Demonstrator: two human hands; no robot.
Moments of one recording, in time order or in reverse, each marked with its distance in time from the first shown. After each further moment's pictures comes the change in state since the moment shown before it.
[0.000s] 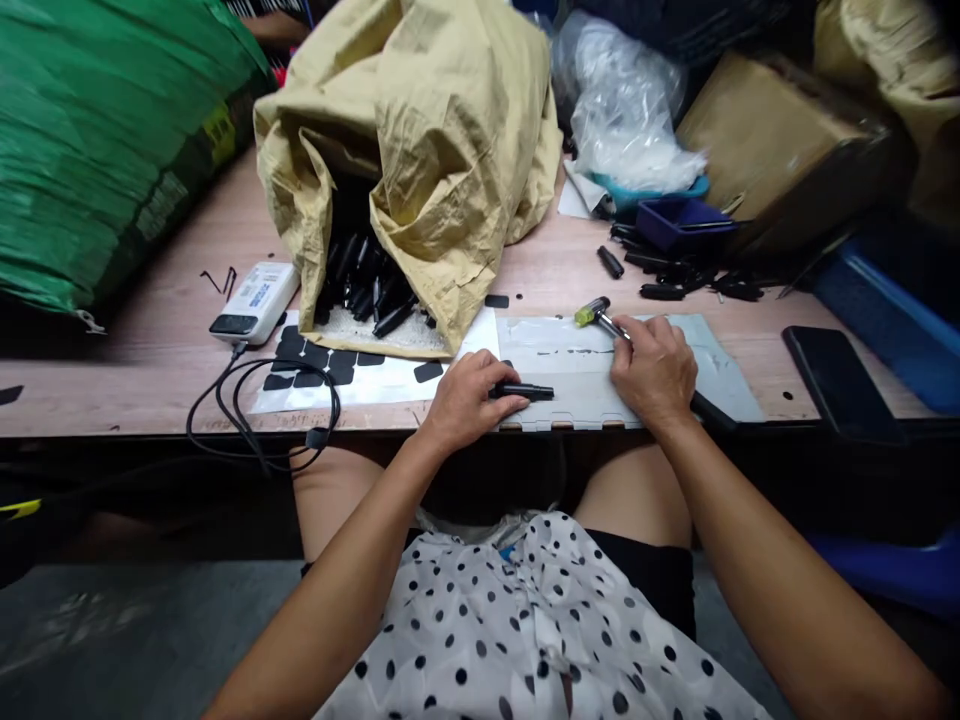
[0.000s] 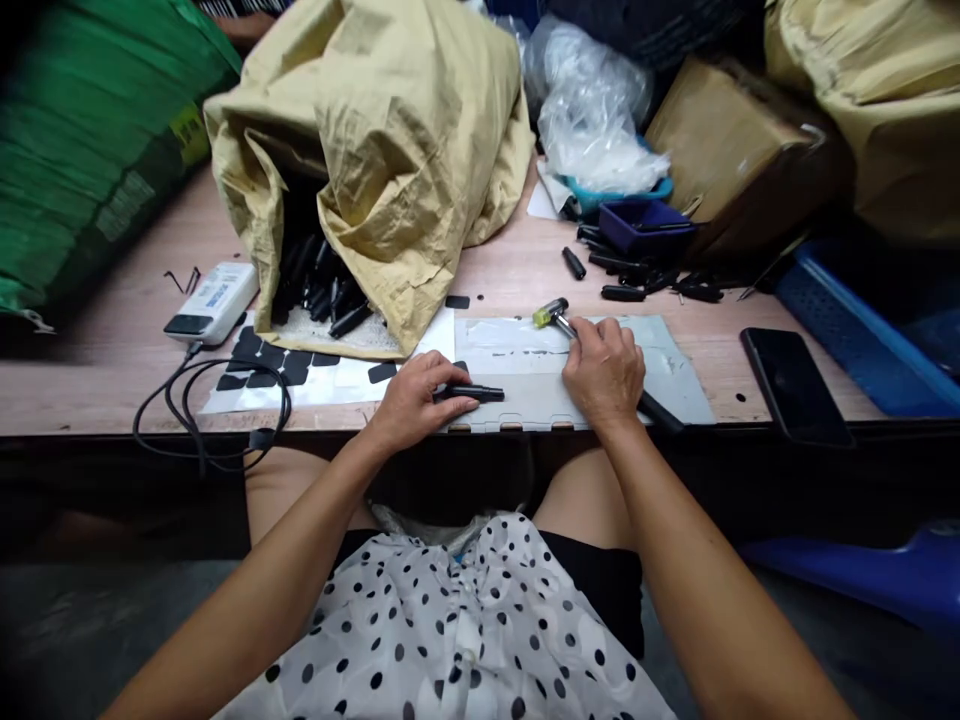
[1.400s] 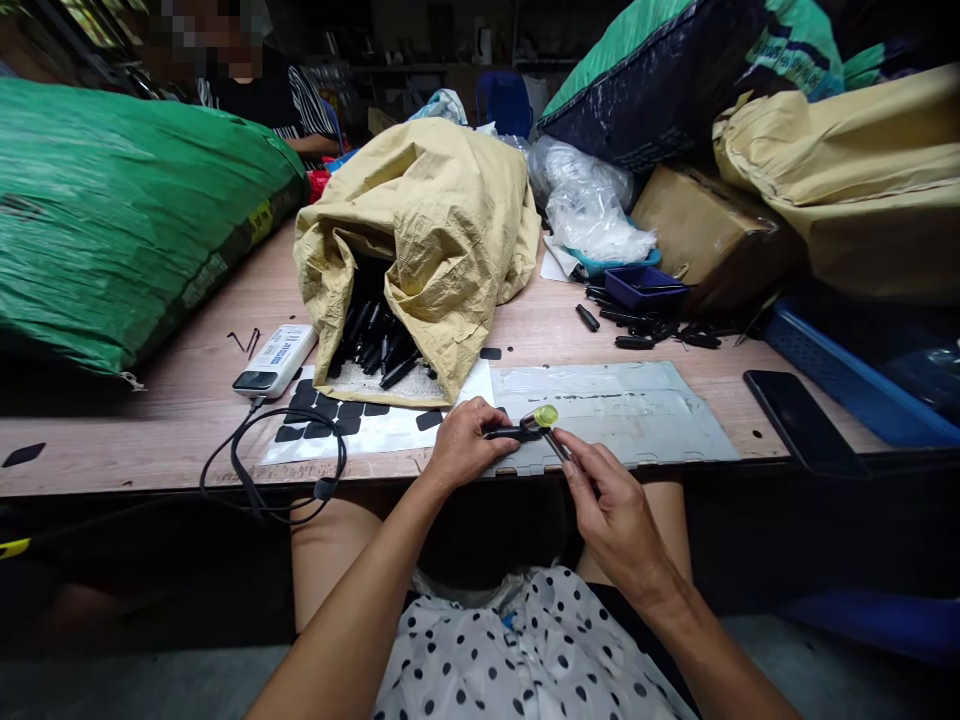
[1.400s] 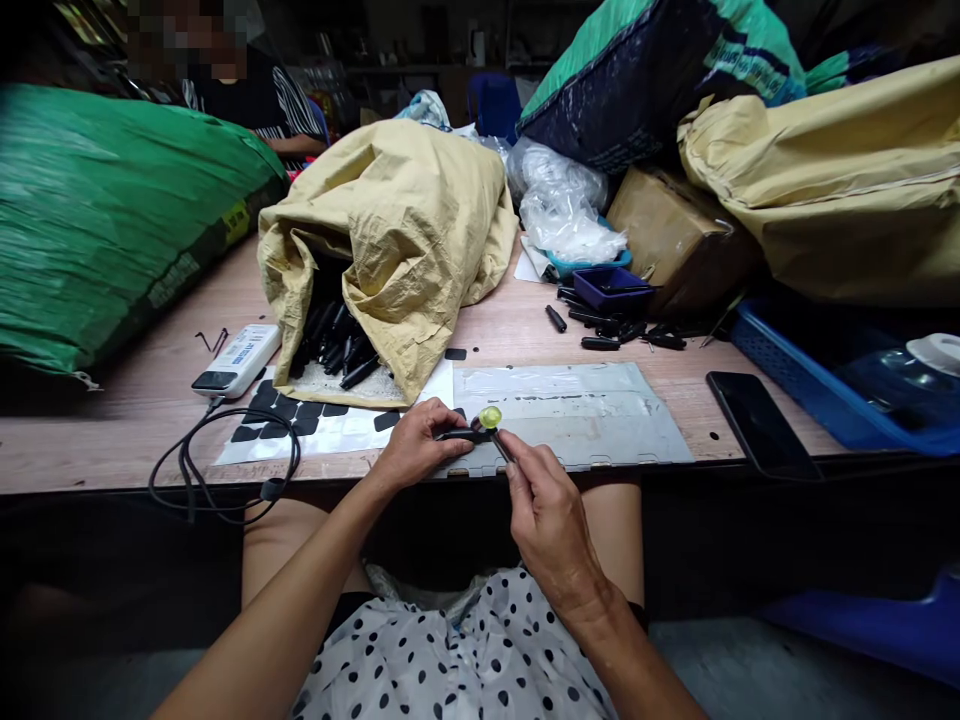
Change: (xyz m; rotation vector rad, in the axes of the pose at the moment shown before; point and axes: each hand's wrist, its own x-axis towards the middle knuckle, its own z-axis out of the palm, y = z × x) left_hand 0.006 0.001 0.001 -0.130 0.015 -0.188; right_hand -0.098 -0.072 -0.068 0.889 -0.117 0.000
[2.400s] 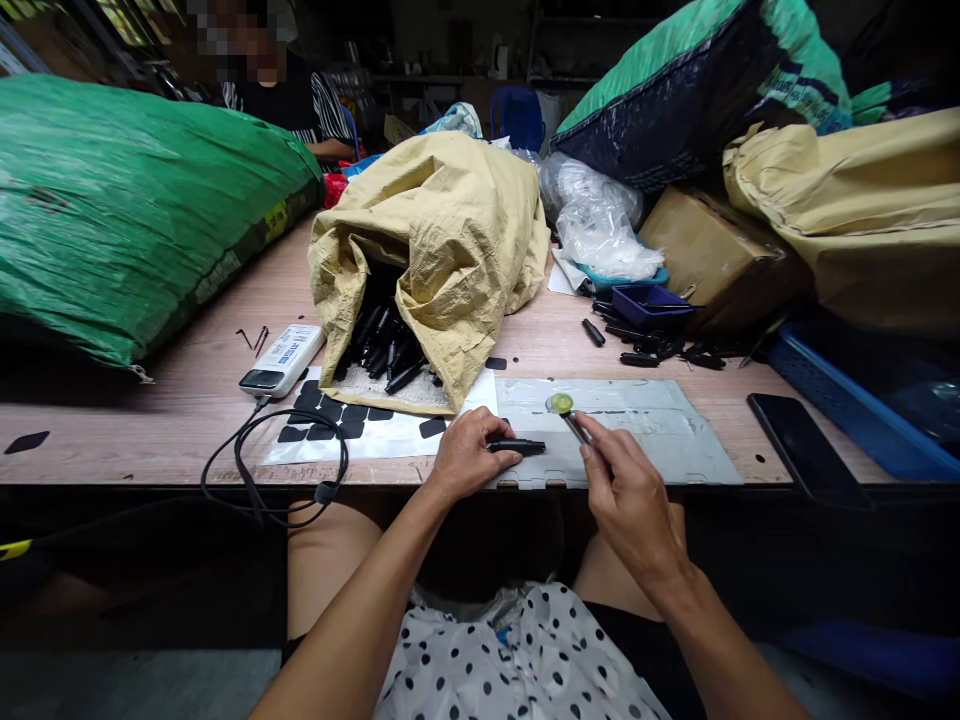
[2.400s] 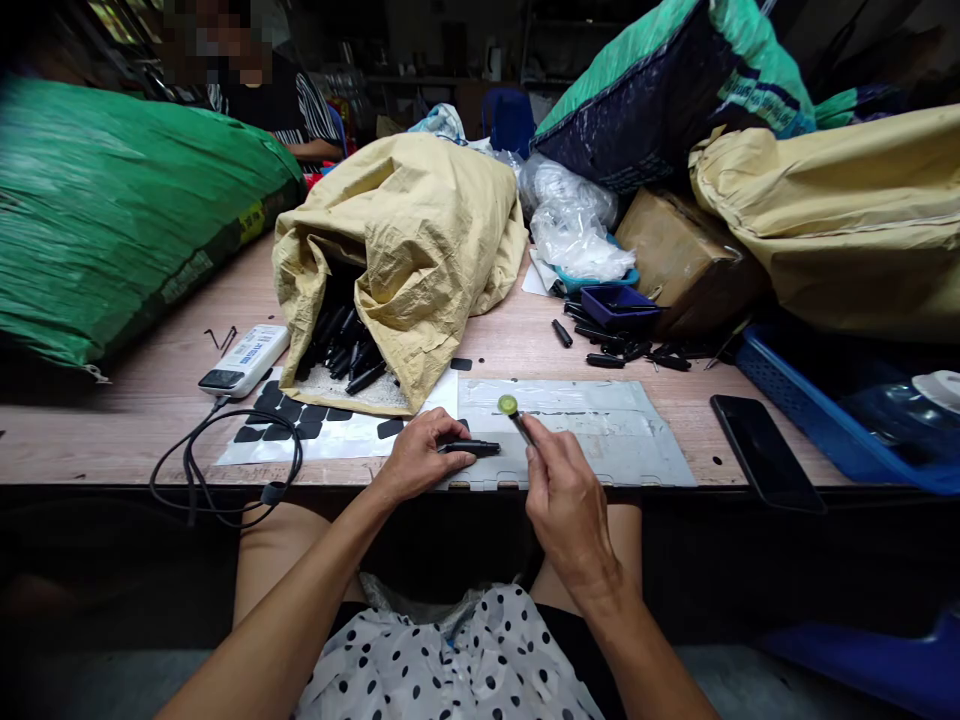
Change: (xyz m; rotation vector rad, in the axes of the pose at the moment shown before) left_hand -0.003 0.006 -0.001 0.027 0.018 -0.004; right_hand 0.032 0.009 -0.013 -0.266 0.080 -0.069
